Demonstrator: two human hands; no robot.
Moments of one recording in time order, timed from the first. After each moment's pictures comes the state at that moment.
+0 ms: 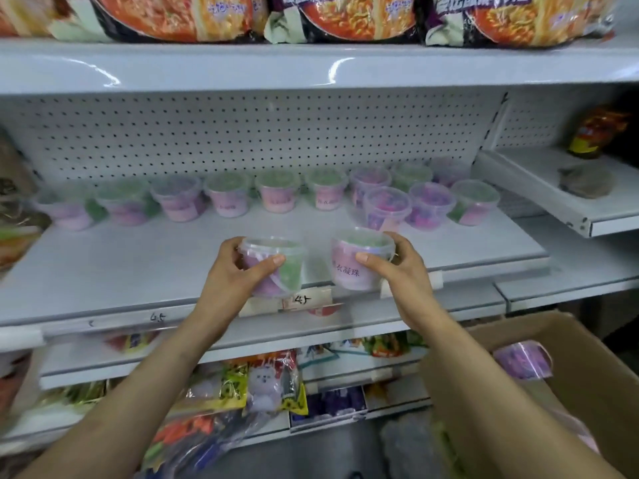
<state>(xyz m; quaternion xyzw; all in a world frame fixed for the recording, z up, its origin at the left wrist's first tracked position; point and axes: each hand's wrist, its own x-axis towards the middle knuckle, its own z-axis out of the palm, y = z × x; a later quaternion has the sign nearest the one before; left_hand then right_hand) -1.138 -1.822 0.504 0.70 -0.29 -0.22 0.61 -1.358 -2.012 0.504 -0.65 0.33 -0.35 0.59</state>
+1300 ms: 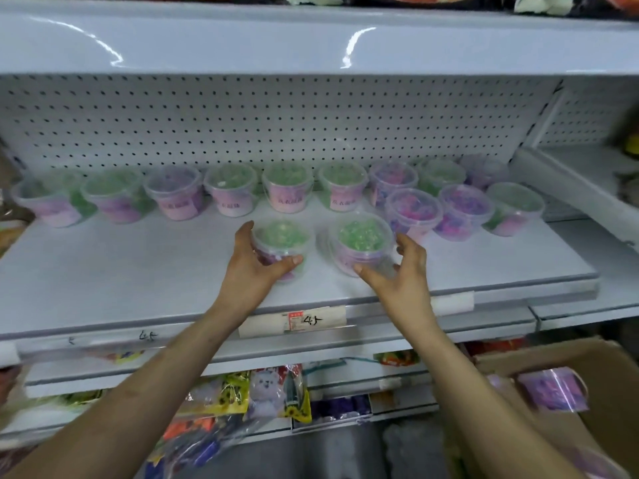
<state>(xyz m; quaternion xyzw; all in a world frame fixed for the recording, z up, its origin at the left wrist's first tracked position) -1.089 -1.895 0.472 0.75 -0.32 -0.17 0.55 -1.302 -2.049 0.462 -0.76 0.39 -0.34 0.40</state>
